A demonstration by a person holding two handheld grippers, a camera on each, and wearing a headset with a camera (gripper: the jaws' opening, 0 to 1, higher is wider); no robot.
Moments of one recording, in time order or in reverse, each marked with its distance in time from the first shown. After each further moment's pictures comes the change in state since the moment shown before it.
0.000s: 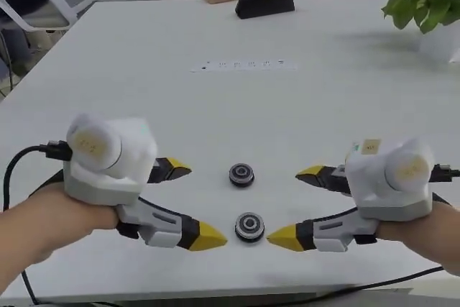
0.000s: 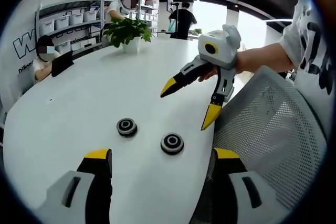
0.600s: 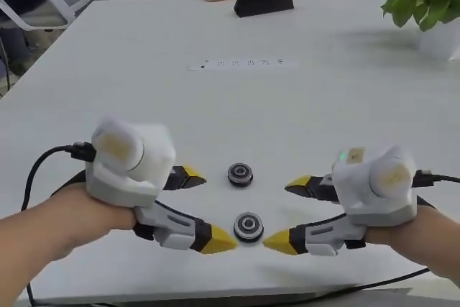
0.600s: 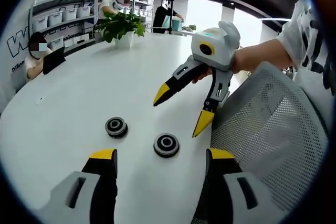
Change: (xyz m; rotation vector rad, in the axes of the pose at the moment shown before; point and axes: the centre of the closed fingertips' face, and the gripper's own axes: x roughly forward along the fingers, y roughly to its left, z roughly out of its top) left arm 0.022 -0.007 -0.005 0.007 0.033 -0.059; right arm 0.014 0.004 -0.013 -0.015 0.029 0.039
